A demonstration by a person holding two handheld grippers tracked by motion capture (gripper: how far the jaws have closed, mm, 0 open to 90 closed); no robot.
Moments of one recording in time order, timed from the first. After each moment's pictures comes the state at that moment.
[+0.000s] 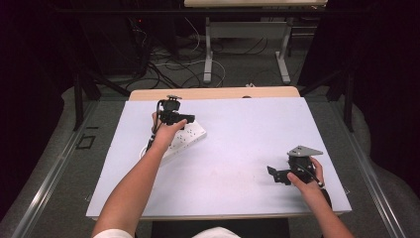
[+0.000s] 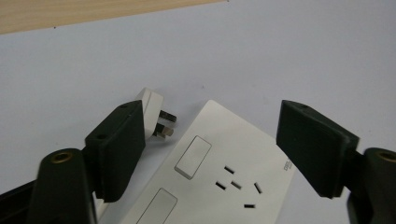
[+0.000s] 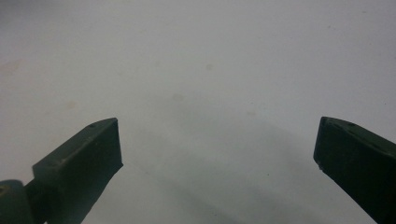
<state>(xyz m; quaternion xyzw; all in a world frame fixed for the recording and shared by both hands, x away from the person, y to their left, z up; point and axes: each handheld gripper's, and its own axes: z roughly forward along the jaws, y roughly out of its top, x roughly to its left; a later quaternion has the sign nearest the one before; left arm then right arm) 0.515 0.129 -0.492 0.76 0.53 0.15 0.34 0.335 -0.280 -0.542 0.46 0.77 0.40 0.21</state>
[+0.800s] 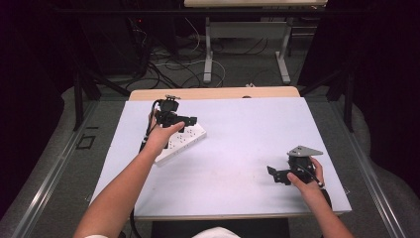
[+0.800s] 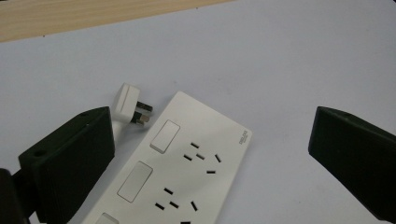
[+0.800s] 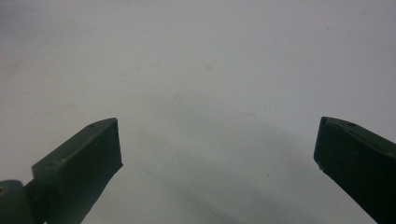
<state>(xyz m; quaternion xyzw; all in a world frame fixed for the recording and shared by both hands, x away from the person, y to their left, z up) 0.485 0.131 -0.463 0.77 0.50 0.13 0.36 0.335 -0.281 -0.541 0.46 0.77 0.39 0.21</state>
